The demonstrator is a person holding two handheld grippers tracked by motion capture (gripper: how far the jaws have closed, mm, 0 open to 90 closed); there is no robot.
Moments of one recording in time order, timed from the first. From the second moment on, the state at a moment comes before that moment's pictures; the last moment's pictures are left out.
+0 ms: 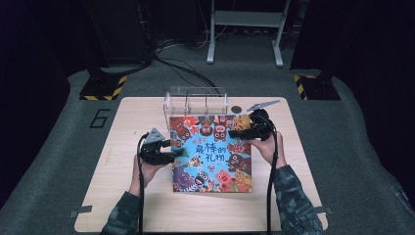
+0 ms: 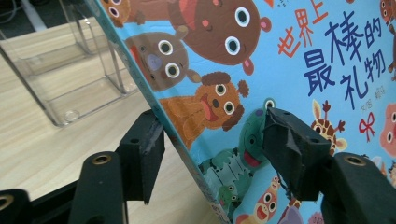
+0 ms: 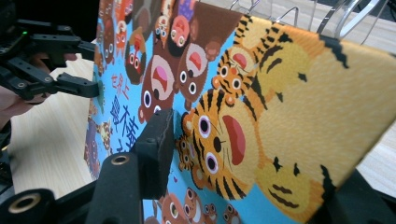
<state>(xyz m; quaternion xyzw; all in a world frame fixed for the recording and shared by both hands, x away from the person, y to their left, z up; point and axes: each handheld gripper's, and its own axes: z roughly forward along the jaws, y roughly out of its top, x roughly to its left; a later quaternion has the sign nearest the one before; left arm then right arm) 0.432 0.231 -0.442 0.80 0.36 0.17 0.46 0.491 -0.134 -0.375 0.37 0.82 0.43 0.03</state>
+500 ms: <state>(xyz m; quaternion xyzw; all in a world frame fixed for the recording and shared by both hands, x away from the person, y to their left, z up) 0.425 0.238 -0.433 0.79 0.35 0.19 0.46 0.487 -0.129 -0.374 0.36 0.83 0.43 0.06</state>
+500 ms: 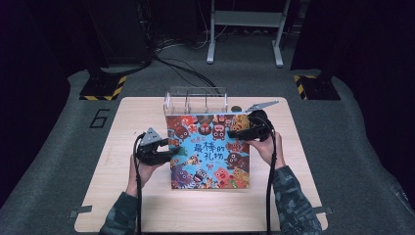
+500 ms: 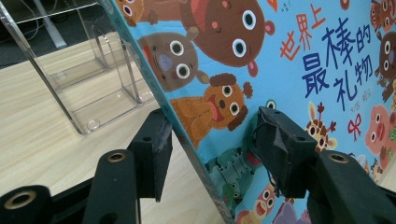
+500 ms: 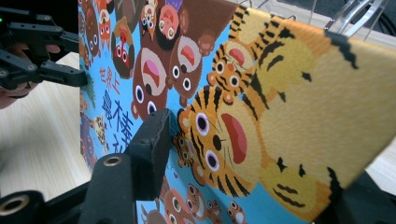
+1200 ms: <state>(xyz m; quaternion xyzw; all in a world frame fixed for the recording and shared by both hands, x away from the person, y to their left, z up) 0.418 0.252 -0.415 0.78 0.34 0.23 0.46 0.477 -0.113 -0.358 0.30 0.83 0.45 0.14</state>
